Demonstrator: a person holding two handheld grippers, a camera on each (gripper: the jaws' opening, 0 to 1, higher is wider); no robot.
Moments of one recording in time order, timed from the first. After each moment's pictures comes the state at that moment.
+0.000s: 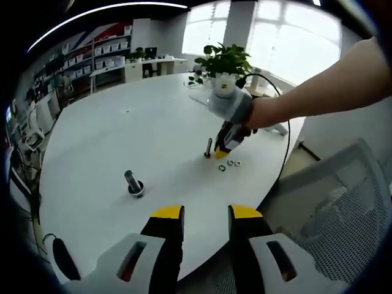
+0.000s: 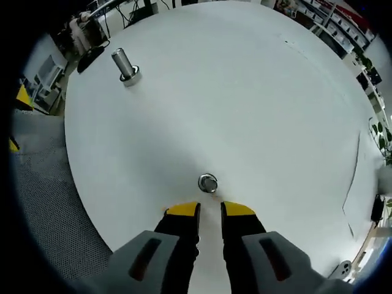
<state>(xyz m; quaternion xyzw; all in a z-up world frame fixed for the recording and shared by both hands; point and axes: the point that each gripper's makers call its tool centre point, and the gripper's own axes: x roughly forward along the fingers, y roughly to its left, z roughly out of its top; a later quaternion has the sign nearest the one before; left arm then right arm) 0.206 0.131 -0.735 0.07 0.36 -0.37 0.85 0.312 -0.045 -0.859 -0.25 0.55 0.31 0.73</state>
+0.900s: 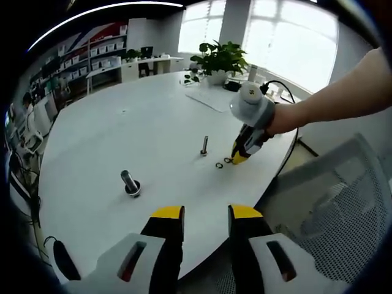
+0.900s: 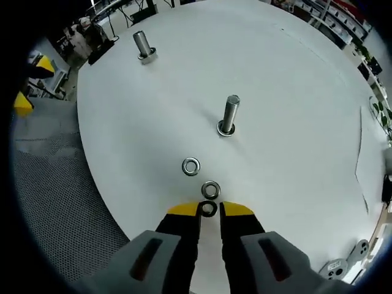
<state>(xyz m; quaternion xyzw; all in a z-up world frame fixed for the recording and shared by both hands) 0.201 0.127 -0.737 0.08 0.36 -0.38 0.85 0.263 -0.066 -0.867 -0.22 0.56 0.32 0.73</state>
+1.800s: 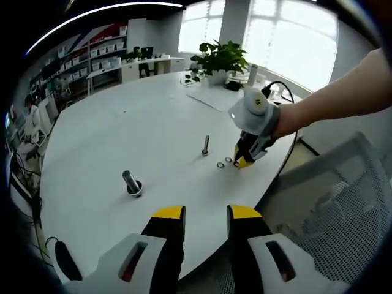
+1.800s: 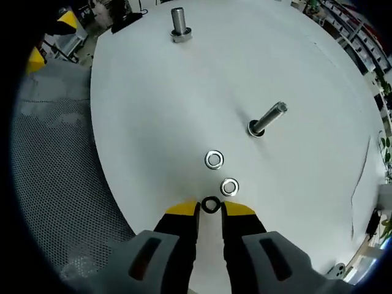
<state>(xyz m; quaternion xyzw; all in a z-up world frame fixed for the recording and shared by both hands) 0.203 0.130 -0.737 0.08 0.36 -0.37 0.85 0.250 -0.058 -0.871 -0.32 0.56 0.37 0.67</state>
